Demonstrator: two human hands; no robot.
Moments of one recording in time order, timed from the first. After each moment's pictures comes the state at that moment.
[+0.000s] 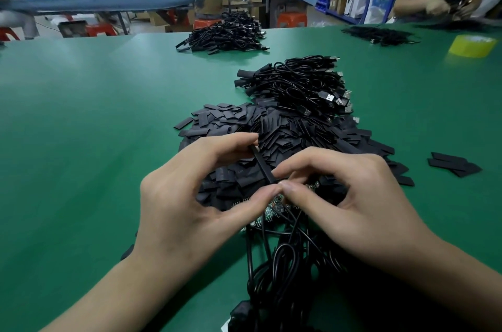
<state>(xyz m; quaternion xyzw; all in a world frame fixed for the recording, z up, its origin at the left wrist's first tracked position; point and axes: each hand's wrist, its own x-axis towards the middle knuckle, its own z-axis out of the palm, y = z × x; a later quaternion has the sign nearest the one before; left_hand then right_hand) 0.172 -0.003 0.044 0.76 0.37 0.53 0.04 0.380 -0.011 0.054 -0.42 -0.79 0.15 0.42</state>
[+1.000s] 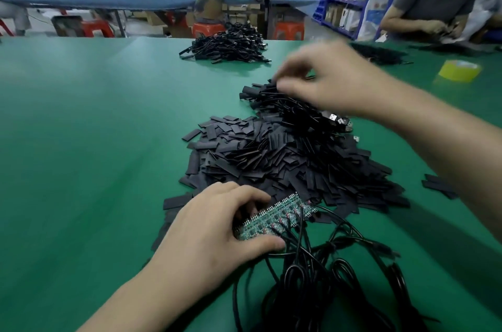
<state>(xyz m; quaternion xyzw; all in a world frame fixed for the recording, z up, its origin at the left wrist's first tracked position) 0.158 0.001 0.050 0.80 0.52 0.24 0.19 0.372 0.125 0.163 -0.49 -0.85 -0.01 0.21</state>
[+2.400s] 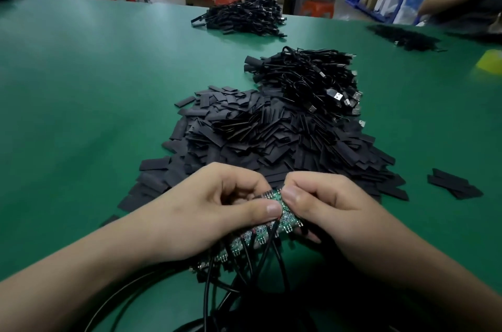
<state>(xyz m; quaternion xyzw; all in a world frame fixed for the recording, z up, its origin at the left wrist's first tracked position) 0.183 -0.002 0.051 0.71 0.38 0.26 0.53 0.400 -0.005 0.048 -0.43 -0.71 0.49 0.26</state>
